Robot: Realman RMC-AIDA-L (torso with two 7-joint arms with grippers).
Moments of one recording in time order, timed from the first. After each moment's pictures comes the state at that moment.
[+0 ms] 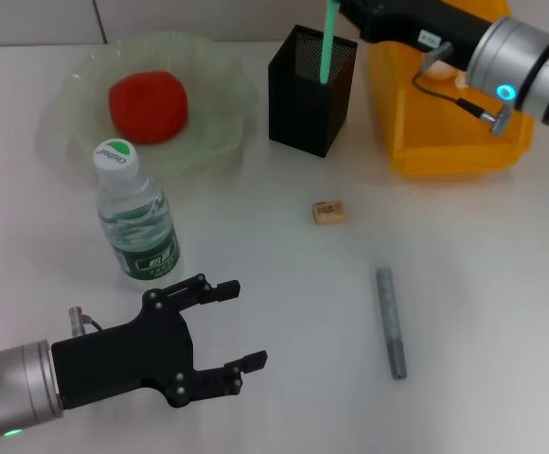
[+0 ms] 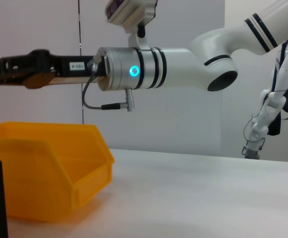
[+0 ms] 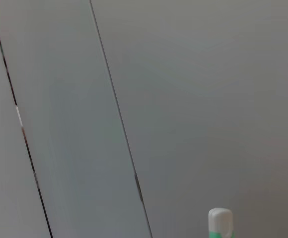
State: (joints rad) left arm -0.26 -2.07 1.24 0.40 1.45 1.53 -0.70; right arm 0.75 2.05 -1.24 -0.34 -0.96 -0.98 1.12
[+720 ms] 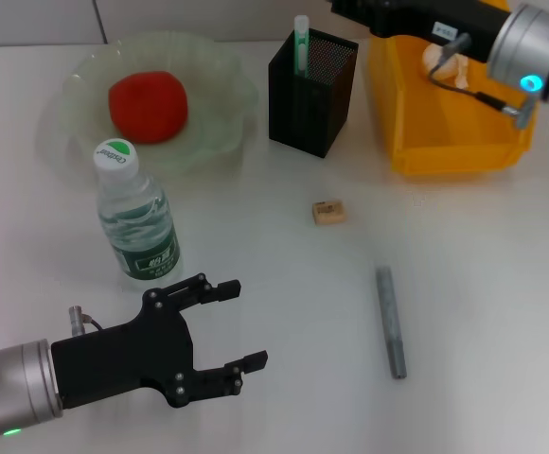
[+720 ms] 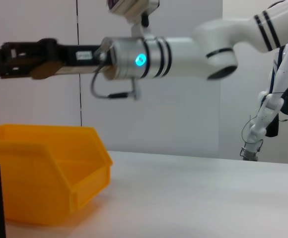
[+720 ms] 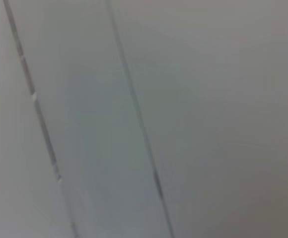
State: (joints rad) left arm -0.26 -2.07 1.24 0.41 1.45 1.54 -0.70; right arm 0.60 2.07 -1.23 -0.68 -1.19 -0.96 1.39
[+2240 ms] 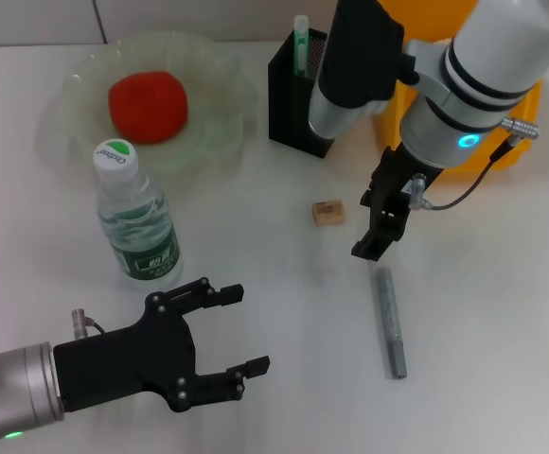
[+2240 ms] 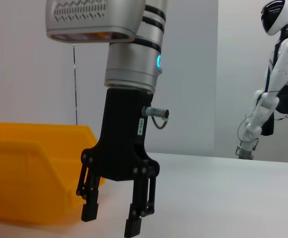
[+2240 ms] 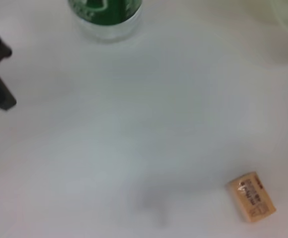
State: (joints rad) left arm -0.27 -2.07 1.25 0.40 1.45 1.54 -0.70; right arm 0.97 2.09 -1.52 -0.92 -2.60 -1.44 2.26
